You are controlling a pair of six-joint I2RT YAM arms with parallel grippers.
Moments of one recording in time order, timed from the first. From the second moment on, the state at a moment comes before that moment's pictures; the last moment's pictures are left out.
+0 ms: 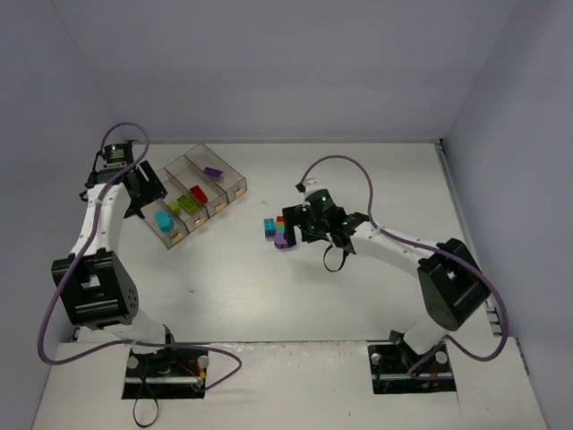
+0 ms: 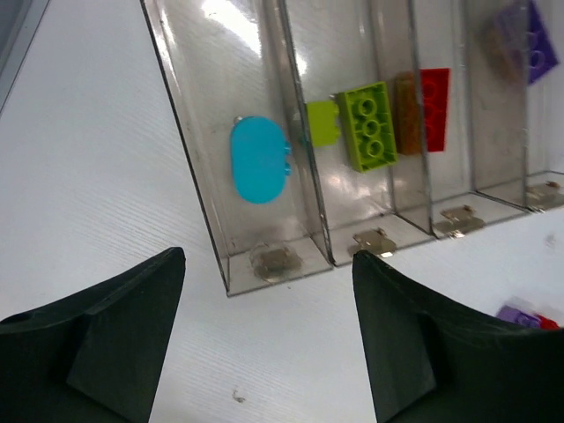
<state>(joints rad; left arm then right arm) 0.18 1.58 1.39 -0.77 -0.07 -0.41 0.66 1.58 0.97 -0.13 0.02 0.32</state>
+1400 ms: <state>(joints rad) -0.12 1.22 1.18 -0.87 0.17 -0.47 0.81 1.92 1.12 -0.11 0.34 0.45</state>
